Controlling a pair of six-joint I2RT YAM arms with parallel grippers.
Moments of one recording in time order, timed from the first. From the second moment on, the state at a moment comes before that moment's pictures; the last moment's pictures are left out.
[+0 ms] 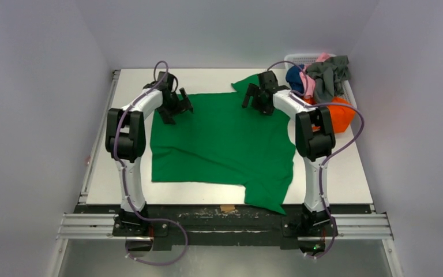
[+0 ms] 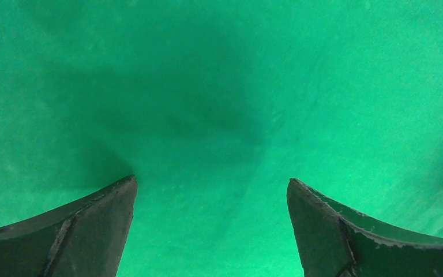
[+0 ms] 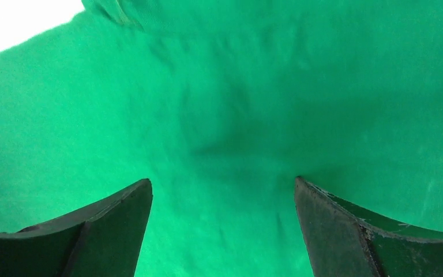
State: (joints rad) left arm -0.15 2.11 1.62 -0.64 0.11 -0.64; right arm 0.30 2.19 1.68 -0.44 0.03 0.56
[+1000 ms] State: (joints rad) left arm -0.09 2.56 2.34 -0.69 0.35 -0.71; right arm 0.16 2.44 2.08 -0.46 -0.18 0.57
